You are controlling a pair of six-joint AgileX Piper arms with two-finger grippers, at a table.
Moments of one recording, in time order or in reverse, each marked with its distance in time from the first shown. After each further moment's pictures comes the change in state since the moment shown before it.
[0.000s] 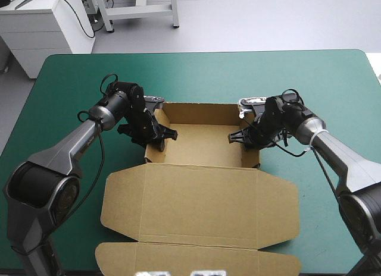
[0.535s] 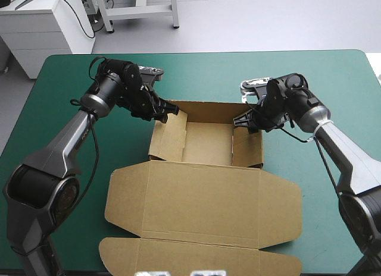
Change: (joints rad) left arm -0.001 -0.001 -0.257 0.035 0.036 0.004; right arm 0.000 0.000 -0.207 -0.111 0.145 0.001
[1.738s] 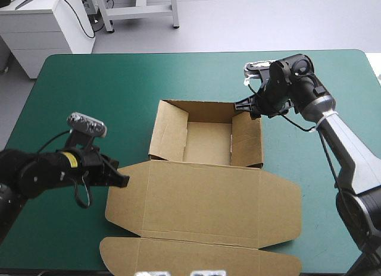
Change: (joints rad) left arm 0.000 -0.927 0.810 -0.001 -0.181 0.125; right arm 0.000 0.021 -0.191 -0.036 0.145 0.079
